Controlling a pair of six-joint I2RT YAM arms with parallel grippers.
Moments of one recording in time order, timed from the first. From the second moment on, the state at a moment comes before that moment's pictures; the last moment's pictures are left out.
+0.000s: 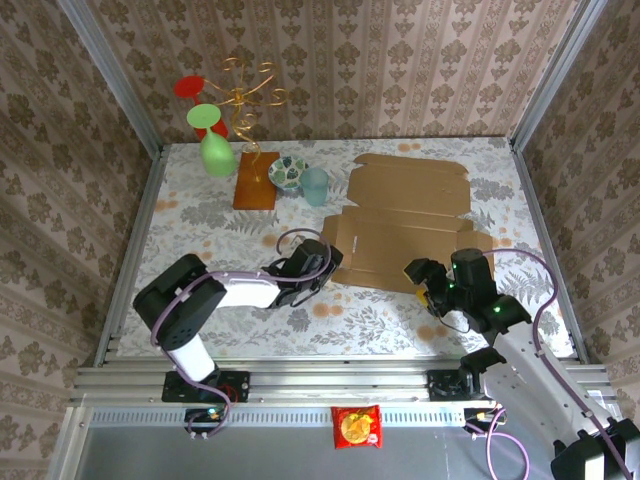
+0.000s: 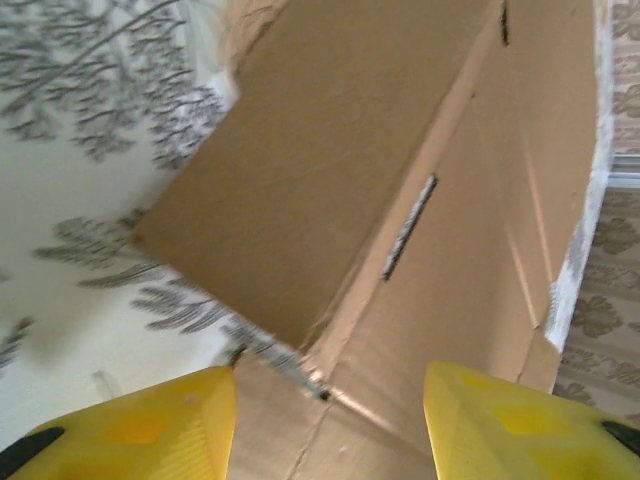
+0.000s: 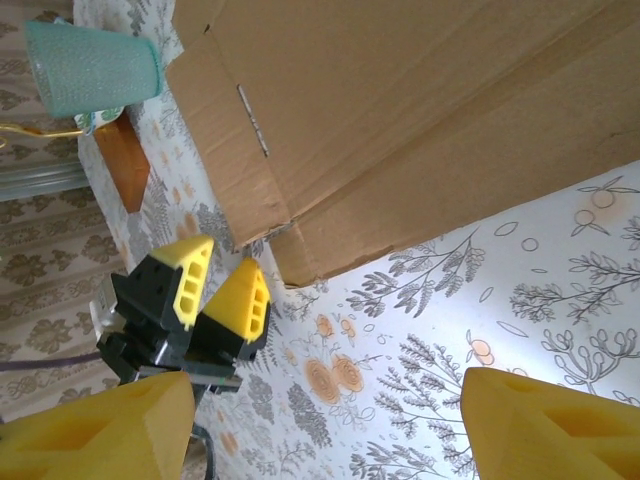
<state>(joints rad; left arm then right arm) -0.90 1.70 0.71 0.33 -0.13 -1.51 0.28 0.69 0.46 -0.51 -0.30 1.25</state>
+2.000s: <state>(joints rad) -0.86 1.66 0.86 0.31 -0.12 -1.57 0.16 1.10 0.43 0.16 -0.19 1.52</state>
